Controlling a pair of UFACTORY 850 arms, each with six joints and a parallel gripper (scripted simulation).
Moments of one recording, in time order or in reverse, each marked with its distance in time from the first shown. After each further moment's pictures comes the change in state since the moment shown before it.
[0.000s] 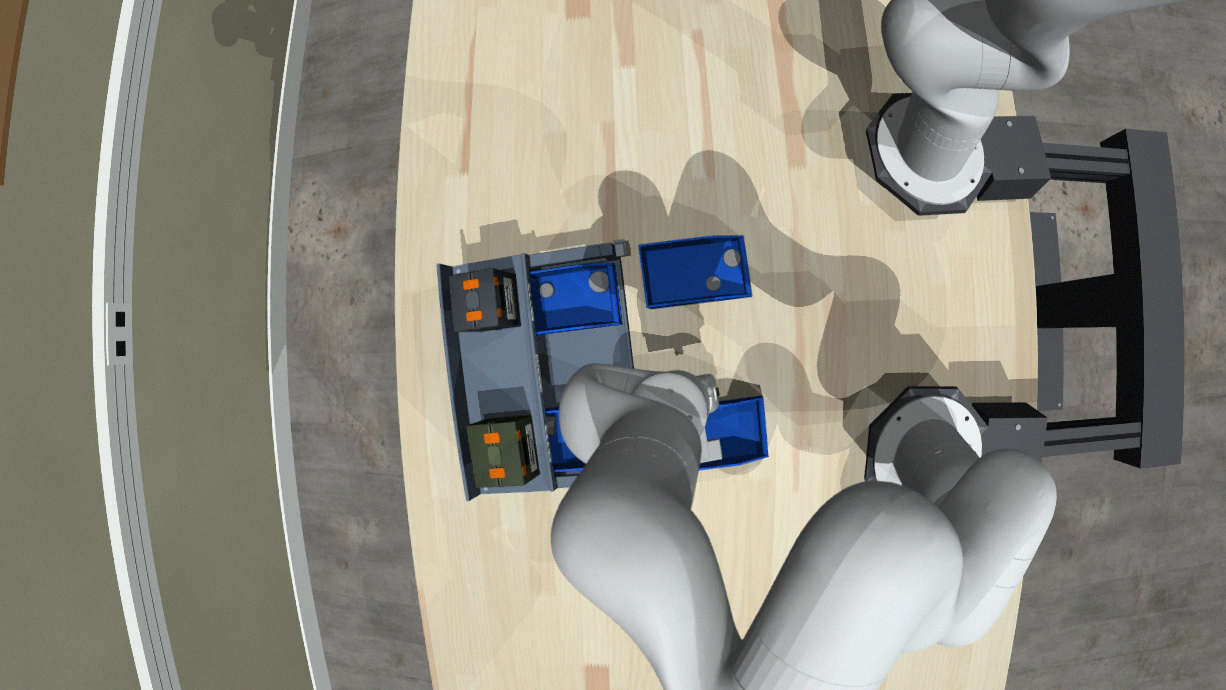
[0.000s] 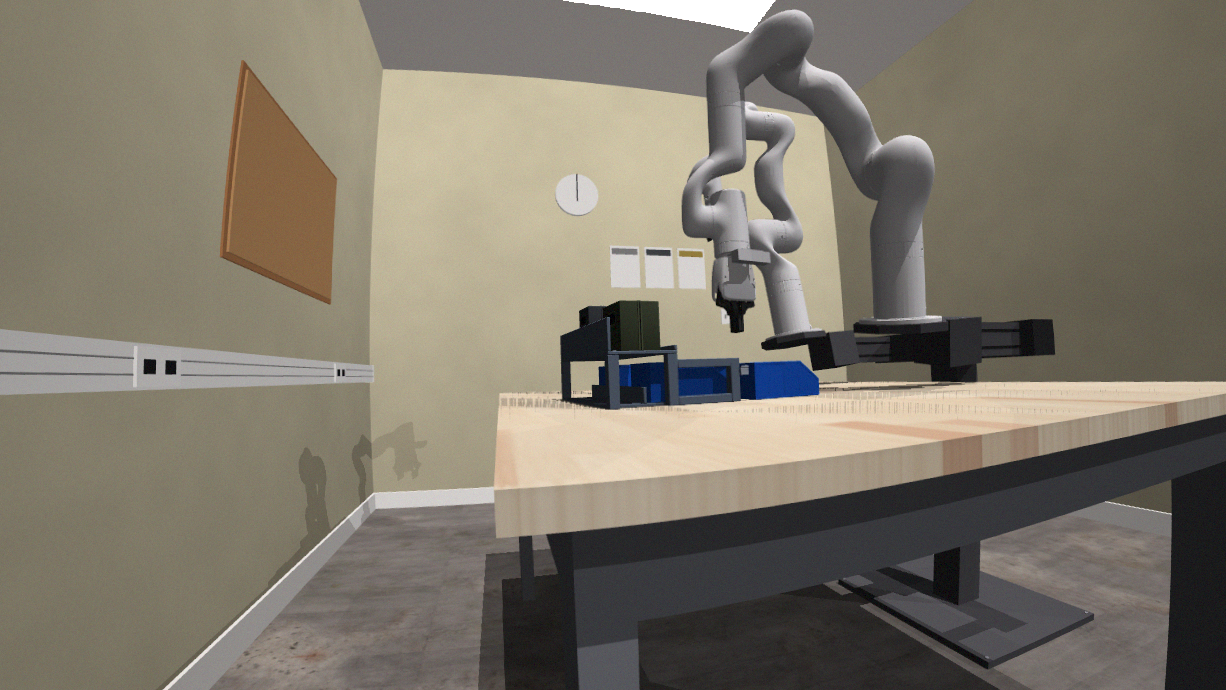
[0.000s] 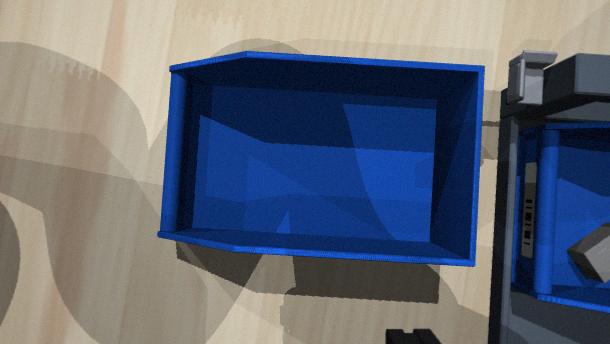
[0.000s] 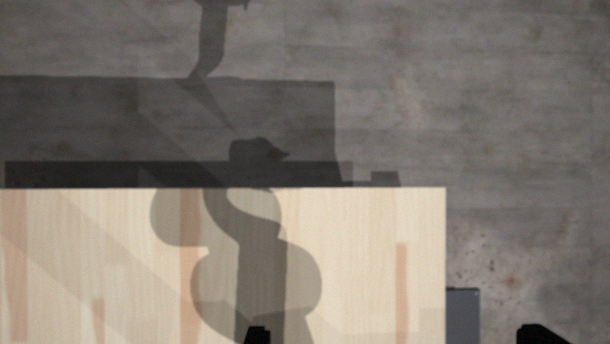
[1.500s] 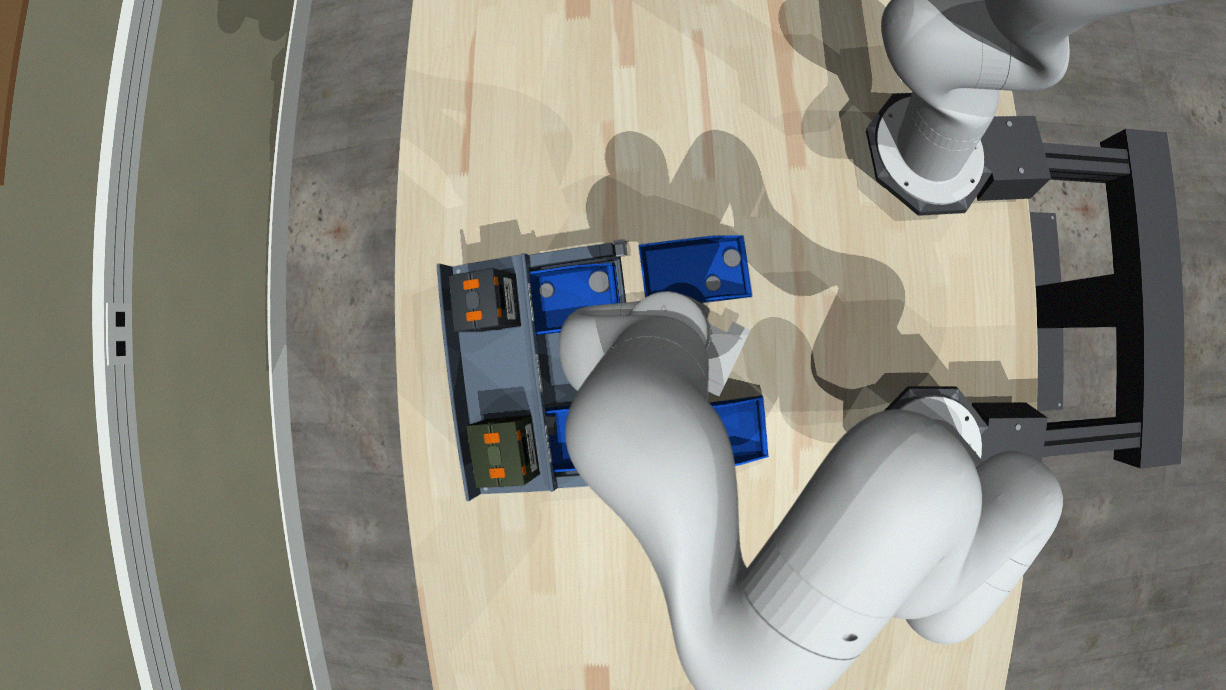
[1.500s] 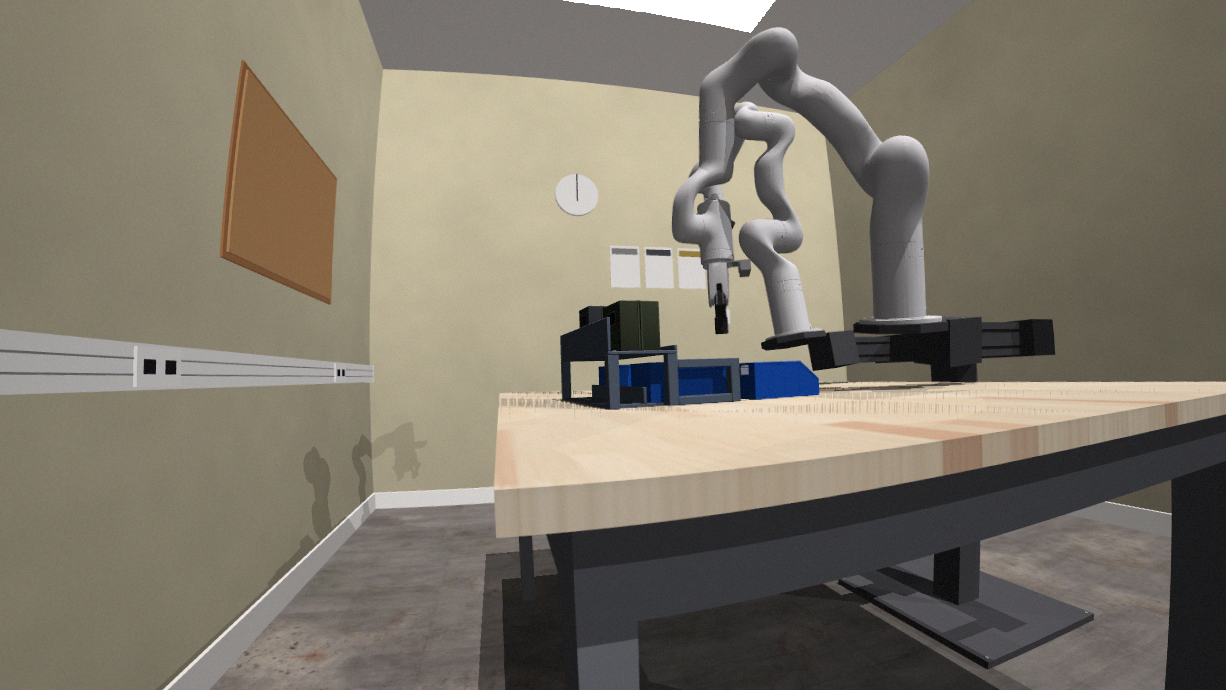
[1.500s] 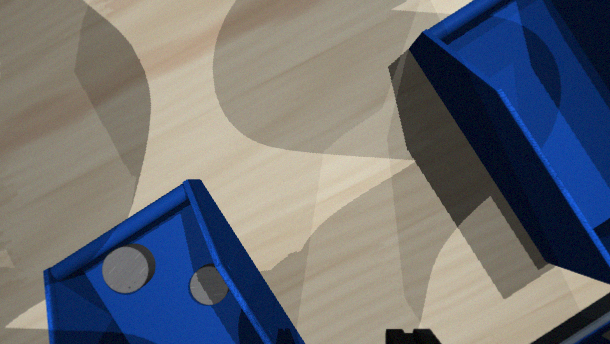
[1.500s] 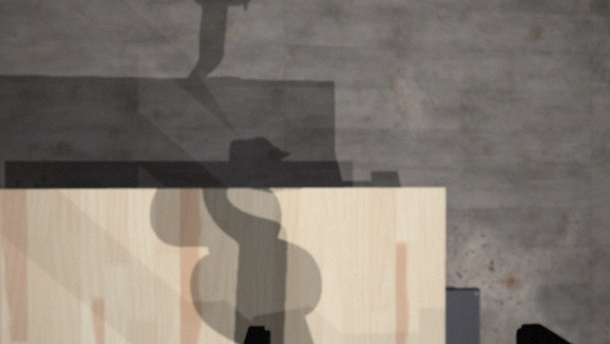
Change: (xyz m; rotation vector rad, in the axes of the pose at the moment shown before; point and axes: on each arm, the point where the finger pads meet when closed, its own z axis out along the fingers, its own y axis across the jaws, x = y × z) left arm -0.085 -0.019 -0.007 0.016 -0.006 -0.938; right arm 0.000 0.000 0.000 0.000 0.000 0.000
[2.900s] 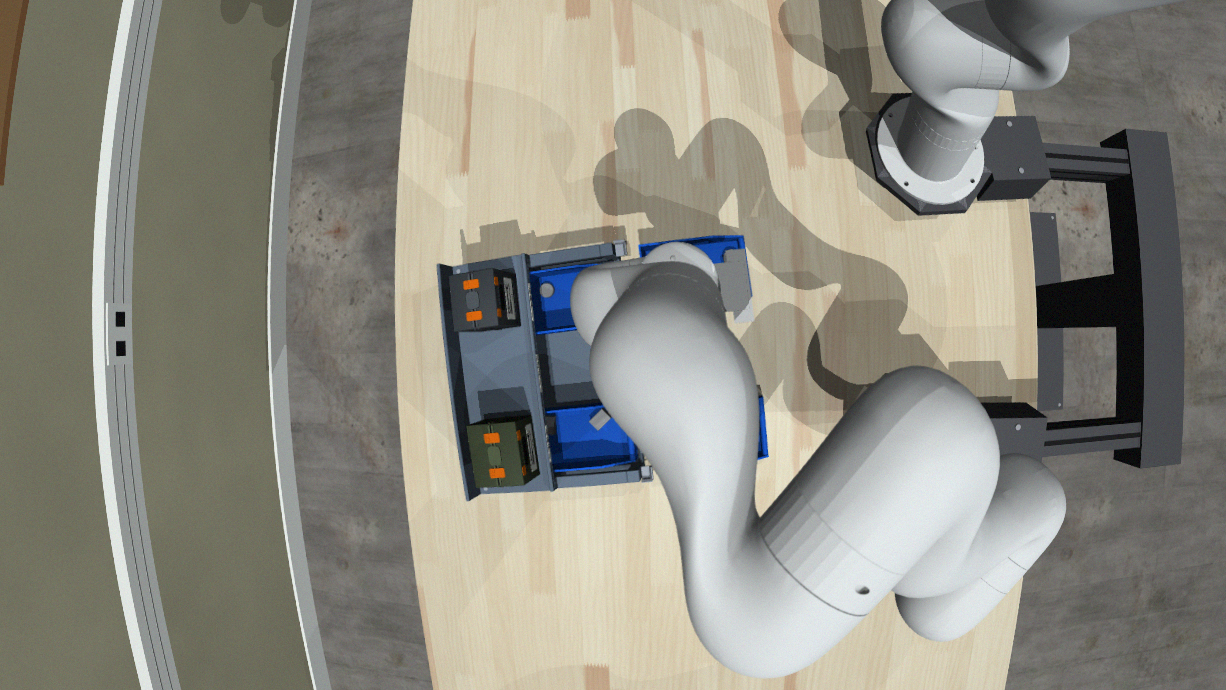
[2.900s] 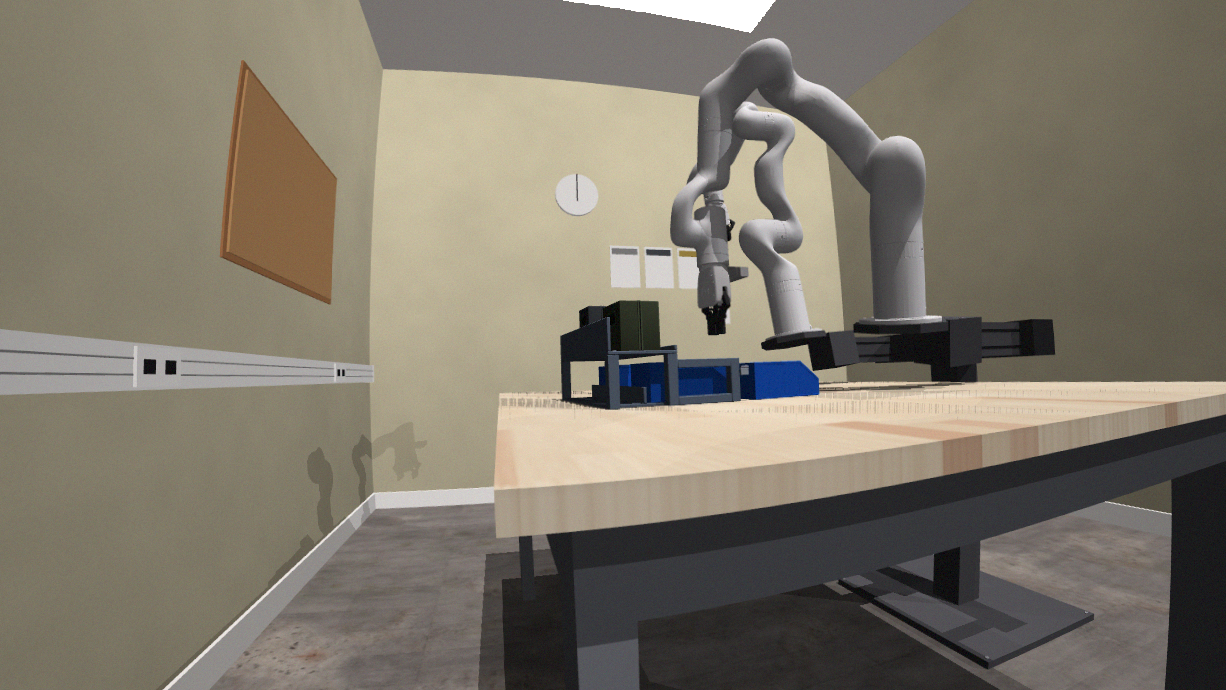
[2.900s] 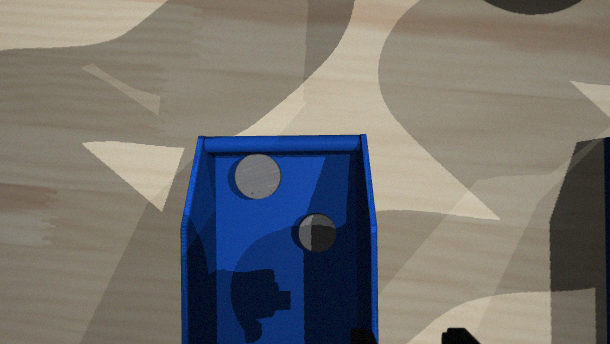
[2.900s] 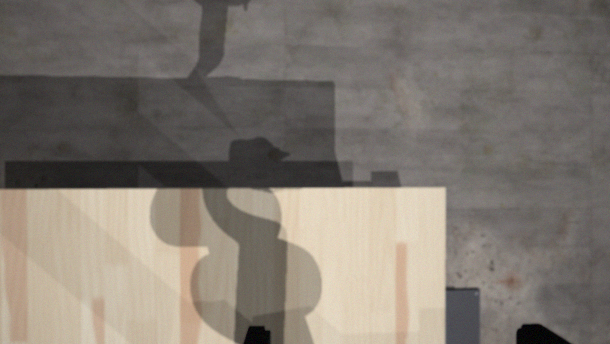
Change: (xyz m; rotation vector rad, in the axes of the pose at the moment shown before) left arm -0.013 -0.056 -0.004 0.016 -0.001 -0.558; right arm 0.000 0.000 0.000 0.000 0.000 0.000
